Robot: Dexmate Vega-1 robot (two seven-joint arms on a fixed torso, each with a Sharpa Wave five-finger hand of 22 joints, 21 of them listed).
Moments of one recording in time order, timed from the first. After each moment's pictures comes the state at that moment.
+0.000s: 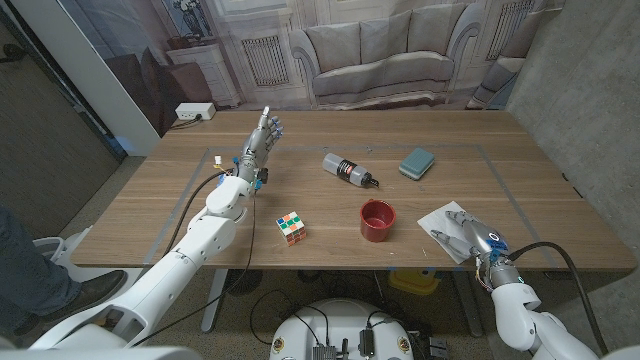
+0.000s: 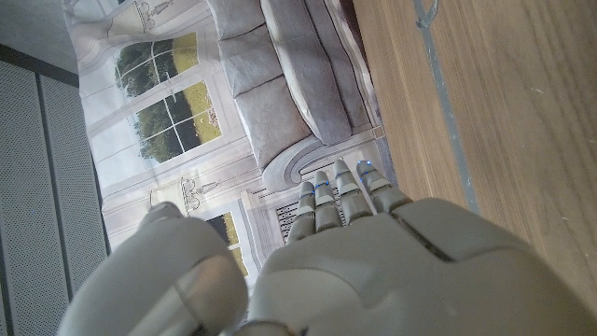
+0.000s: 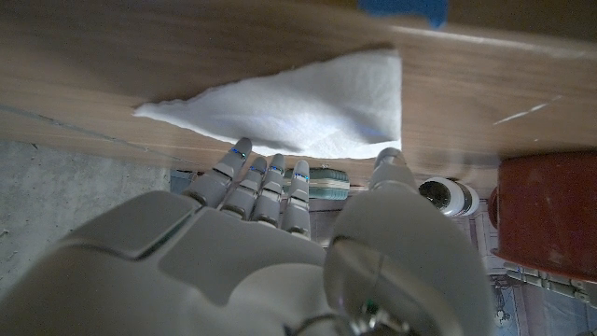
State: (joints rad) left arm 0.87 0.48 0.37 -1.44 -0.61 -0.27 0.10; left_hand 0.47 0.01 -0.03 0.10 0.32 0.14 0.04 0.21 0.19 0.18 -0.02 0.20 0.19 0.13 -0.01 0.20 0.18 0.06 -0.03 0.21 0.17; right arm -1.71 -0.62 -0.09 -2.04 -0.71 -0.31 -0.33; right_hand 0.62 0.04 0.10 -0.11 0.32 0.35 -0.03 0.21 0.19 0.33 0.01 0.23 0.19 0.24 -0.04 0.19 0.18 0.30 -0.04 0.28 0.18
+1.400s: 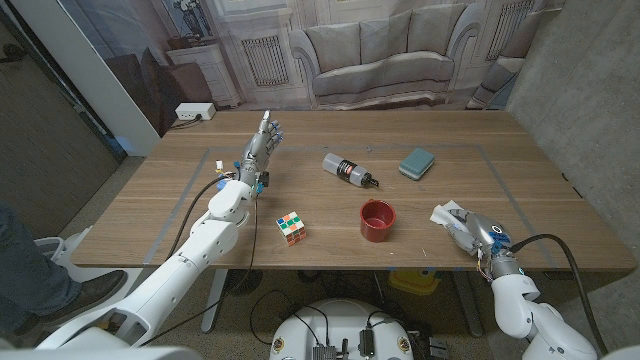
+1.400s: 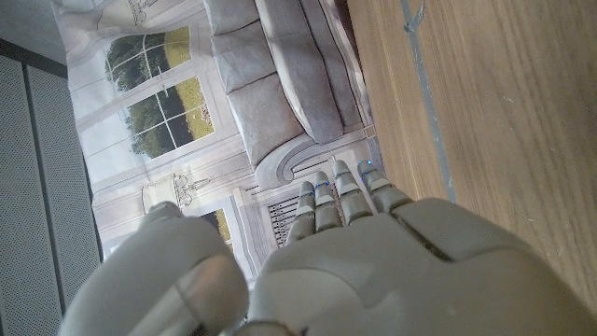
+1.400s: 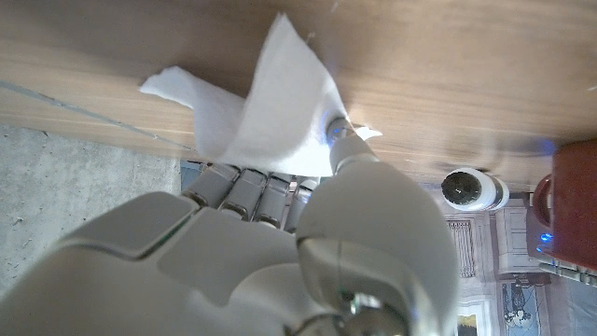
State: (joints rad) left arm 0.89 0.47 0.37 -1.43 -0.61 -0.28 0.11; left_hand 0.47 0.01 -0.04 0.10 0.32 0.15 0.04 0.21 0.19 0.18 -0.02 0.20 0.19 0.13 -0.01 0.19 0.18 0.06 -0.02 0.20 0.17; right arm -1.65 -0.66 -0.14 -2.01 -0.67 -0.36 -0.33; right_hand 1.00 0.14 0.30 -0.16 0.20 0.60 -0.10 0.25 0.20 0.63 -0.08 0.28 0.18 0.61 -0.06 0.23 0.18 0.61 -0.11 0.39 0.20
